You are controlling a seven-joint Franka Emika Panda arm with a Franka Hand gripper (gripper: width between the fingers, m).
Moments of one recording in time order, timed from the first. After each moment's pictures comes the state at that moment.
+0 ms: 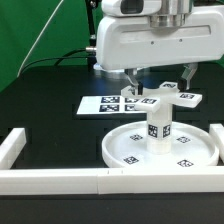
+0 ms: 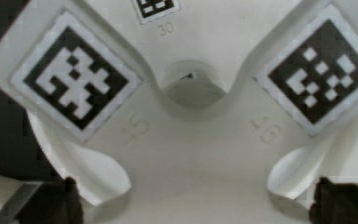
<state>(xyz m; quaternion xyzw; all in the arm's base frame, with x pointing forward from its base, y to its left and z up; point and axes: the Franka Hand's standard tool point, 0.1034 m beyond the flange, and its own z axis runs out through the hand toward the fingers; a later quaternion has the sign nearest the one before) 0.564 0.039 0.107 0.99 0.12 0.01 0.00</state>
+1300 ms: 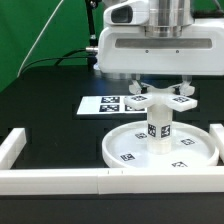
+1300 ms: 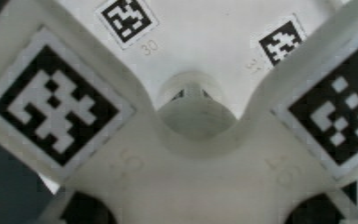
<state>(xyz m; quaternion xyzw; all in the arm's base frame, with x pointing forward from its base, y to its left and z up) 0.563 0.040 0.096 0.99 -0.14 0.01 0.01</state>
